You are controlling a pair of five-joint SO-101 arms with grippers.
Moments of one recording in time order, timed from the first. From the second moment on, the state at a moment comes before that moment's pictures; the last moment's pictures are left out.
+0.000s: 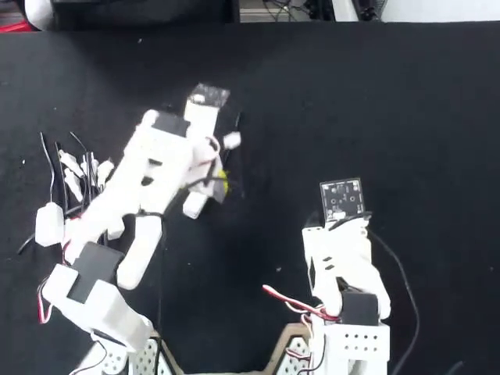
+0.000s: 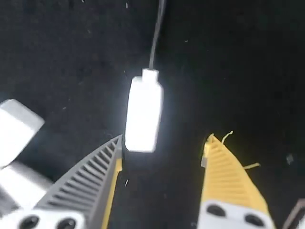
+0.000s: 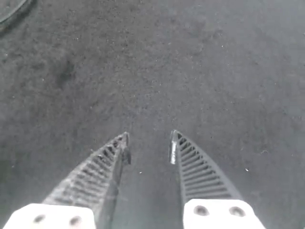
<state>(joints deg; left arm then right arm) 13.9 4.4 3.1 80.4 -2.9 3.7 -101.7 96.0 55.8 10.1</state>
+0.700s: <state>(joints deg) 8.7 10.0 10.9 71.2 -10.4 3.7 -101.7 96.0 55.8 10.1</state>
